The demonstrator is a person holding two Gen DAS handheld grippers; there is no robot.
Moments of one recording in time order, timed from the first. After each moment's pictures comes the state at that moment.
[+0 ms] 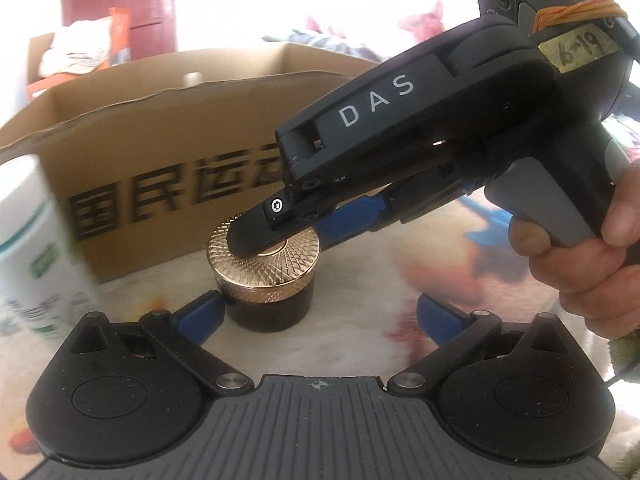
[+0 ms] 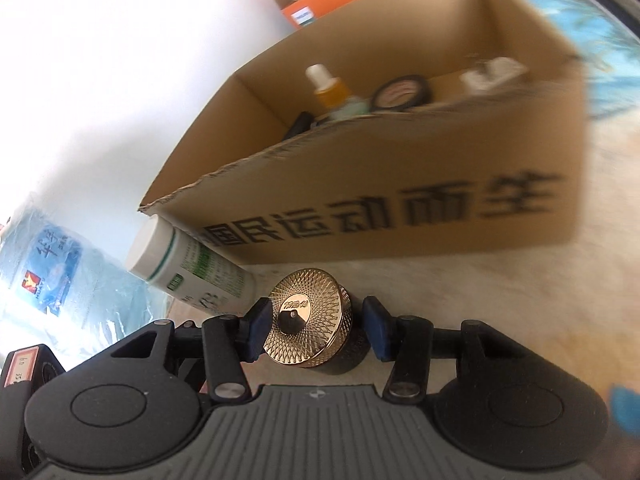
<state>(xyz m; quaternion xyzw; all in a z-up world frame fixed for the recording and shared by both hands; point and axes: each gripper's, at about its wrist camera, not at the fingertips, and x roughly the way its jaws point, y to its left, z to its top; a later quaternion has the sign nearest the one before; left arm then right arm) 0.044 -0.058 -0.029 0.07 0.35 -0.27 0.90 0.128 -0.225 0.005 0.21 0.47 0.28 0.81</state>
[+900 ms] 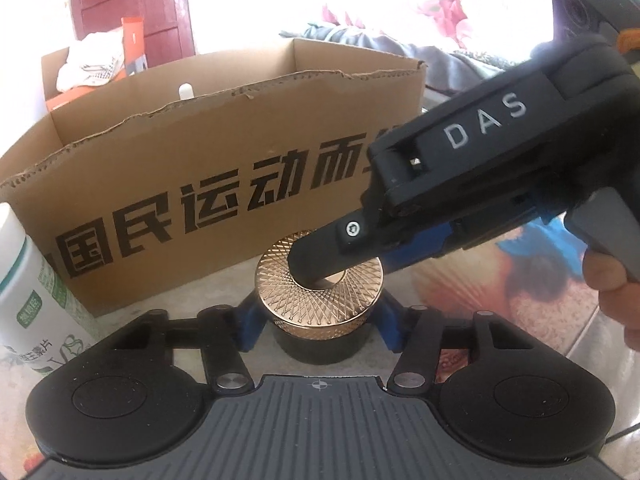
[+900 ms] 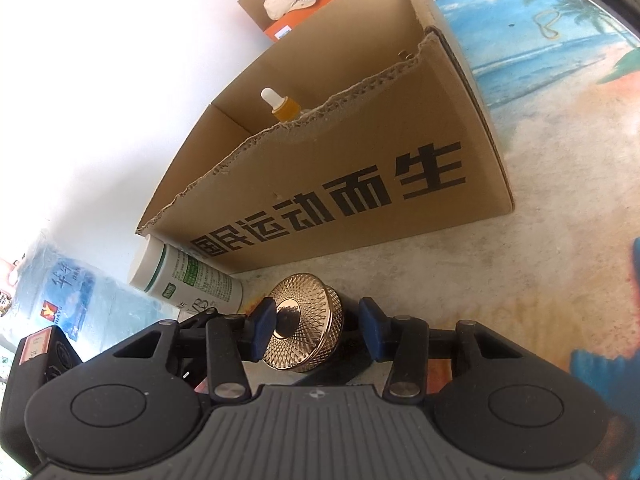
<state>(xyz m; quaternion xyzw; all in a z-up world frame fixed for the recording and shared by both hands) 0.058 -0.088 -0.030 0.11 0.35 -0.21 0.91 0.122 -0.262 -0.008 0.26 0.46 0.27 0.80</state>
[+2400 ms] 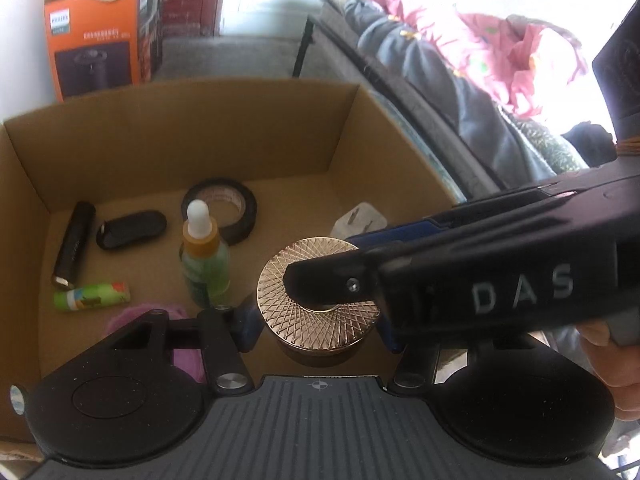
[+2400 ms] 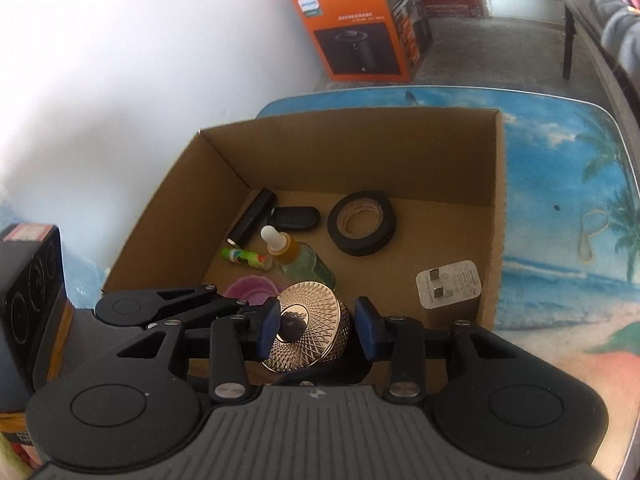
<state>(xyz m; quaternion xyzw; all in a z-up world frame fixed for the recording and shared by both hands) 0.201 -0.085 0.035 -0.03 0.47 -0.20 0.86 0.252 -0.226 0.075 0.07 0.50 0.28 0.81</state>
